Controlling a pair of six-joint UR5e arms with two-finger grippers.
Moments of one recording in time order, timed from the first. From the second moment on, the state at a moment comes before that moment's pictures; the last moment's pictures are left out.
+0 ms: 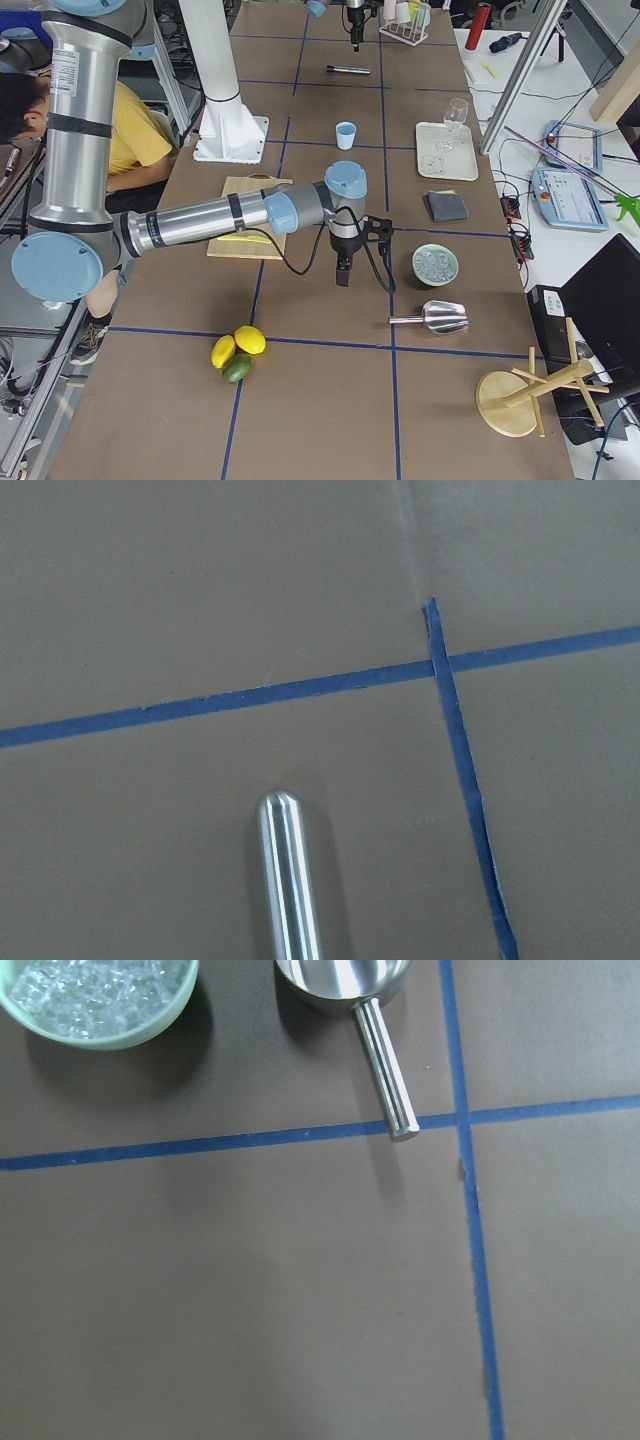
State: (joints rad) left arm -1.04 -1.55 -1.84 -2.07 -2.20 -0.61; right arm 1.35 -1.71 1.90 -1.49 2.24 0.43
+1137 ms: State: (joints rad) left arm -1.57 -1.43 -1.82 -1.61 -2.35 0.16; right arm 1.61 -1.57 1.57 -1.51 2.35 -0.09
